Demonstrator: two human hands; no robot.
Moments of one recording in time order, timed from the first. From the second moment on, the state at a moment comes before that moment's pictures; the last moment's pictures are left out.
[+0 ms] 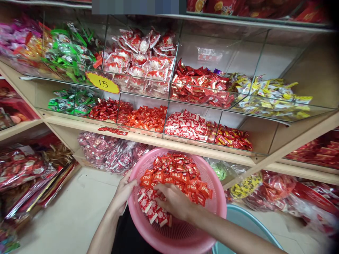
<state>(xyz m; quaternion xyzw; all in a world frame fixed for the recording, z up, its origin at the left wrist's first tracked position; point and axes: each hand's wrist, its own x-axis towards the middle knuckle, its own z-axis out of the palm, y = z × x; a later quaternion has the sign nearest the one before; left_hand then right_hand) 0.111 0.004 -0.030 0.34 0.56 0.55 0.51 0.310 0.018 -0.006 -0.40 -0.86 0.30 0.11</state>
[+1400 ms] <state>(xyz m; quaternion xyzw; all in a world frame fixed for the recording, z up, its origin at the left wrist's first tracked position) 0.109 0.004 -0.030 0.31 0.56 0.55 0.54 0.359 0.202 0.091 -0.57 -0.72 0.03 0.39</state>
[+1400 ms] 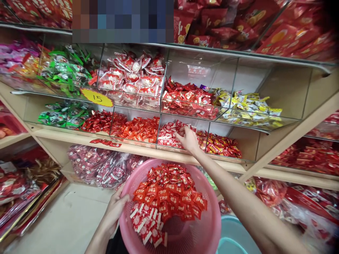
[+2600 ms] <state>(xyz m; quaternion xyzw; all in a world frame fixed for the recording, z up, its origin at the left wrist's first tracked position) 0.101 0.024 -0.038 0.34 0.59 0.52 0.51 0.359 0.184 0.075 -0.45 -0.64 0.08 0.61</state>
